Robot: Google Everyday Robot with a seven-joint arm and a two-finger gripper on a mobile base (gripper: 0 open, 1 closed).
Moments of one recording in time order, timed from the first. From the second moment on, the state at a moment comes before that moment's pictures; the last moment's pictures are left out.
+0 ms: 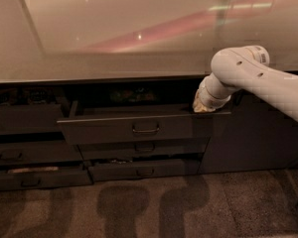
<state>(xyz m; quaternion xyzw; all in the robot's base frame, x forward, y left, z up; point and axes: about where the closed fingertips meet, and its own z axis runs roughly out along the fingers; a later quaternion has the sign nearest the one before) 0.656 -0.194 0.700 -0.72 0.66 -0.08 0.19</state>
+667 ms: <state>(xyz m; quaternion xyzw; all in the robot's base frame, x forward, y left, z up) 0.665 -0.202 0.695 -0.71 0.68 -0.07 0.18</state>
